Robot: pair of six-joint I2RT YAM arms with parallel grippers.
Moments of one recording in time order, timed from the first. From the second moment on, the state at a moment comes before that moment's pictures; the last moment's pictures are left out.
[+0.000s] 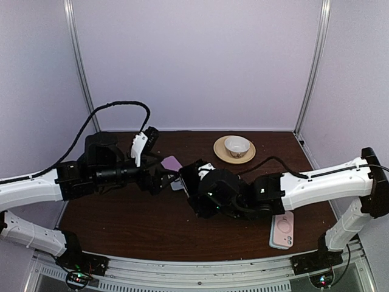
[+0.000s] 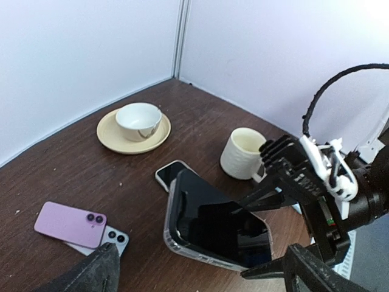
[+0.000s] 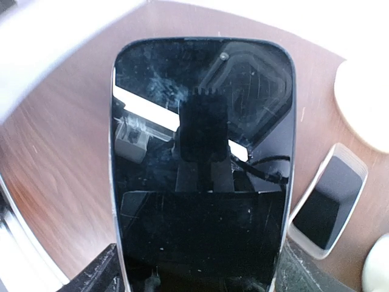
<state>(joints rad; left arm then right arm) -0.94 1.08 0.82 -0.04 0.08 -0.14 1.29 1.61 1.14 -0.33 0.51 0.57</state>
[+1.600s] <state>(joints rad) -0.94 1.21 0.88 0.14 0.47 0.01 1.05 1.25 1.14 -0.30 -0.12 0.04</state>
